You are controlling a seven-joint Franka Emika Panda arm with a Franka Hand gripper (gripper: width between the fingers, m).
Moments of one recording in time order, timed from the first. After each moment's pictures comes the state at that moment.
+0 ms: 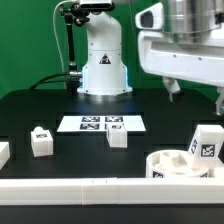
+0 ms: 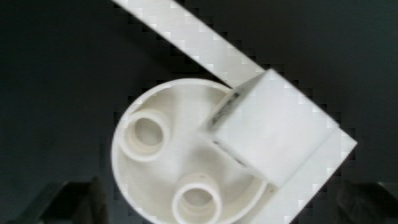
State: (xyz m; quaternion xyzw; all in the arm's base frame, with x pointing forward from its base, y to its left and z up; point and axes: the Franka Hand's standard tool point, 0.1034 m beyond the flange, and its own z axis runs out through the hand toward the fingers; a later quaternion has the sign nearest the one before) arm 0.616 0.099 0.123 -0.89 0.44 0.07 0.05
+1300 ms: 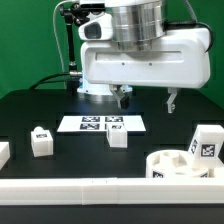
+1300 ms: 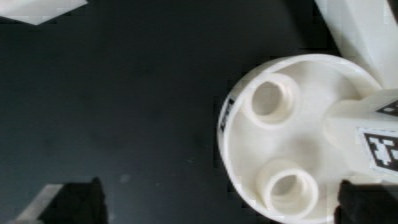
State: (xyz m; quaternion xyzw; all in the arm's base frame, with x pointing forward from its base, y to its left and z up) arm 0.580 0.034 0.106 -0.96 0.27 0.06 0.05
